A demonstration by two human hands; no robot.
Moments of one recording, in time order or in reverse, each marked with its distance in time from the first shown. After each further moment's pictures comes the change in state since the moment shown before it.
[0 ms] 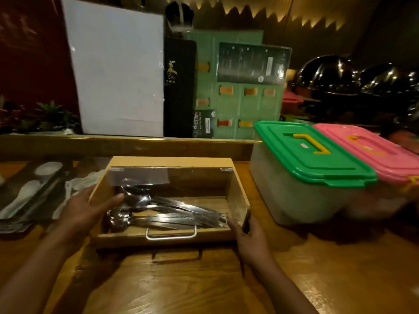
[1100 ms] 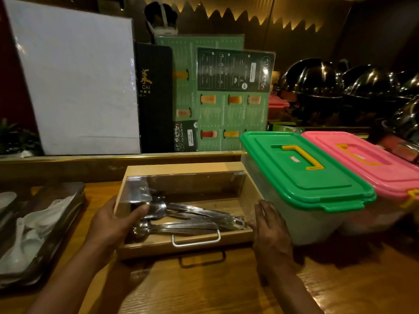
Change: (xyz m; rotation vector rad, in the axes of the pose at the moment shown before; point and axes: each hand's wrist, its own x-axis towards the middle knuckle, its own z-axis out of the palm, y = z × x) left_hand 0.060 0.012 0.110 -0.178 -0.093 0.147; right_hand 0.097 0.030 -0.057 -0.963 0.536 -0.720
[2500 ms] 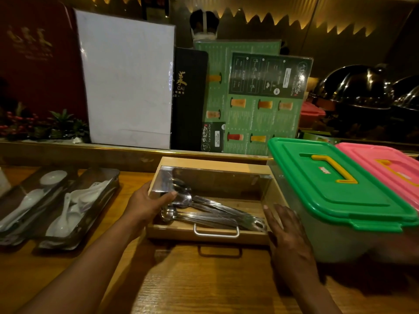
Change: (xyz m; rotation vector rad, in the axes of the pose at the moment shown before) left_hand 0.011 0.007 0.012 0.060 0.016 -0.047; right_hand 0.012 0.008 -0.019 0.120 -0.289 -0.088
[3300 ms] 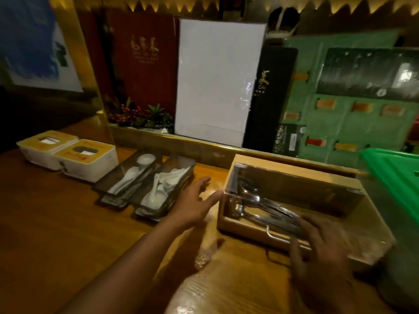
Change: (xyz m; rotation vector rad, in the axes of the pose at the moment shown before) left_hand -0.046 0.002 -0.066 0.264 0.063 0.083; right_hand 0.006 -0.113 0.004 0.307 0.109 -0.186
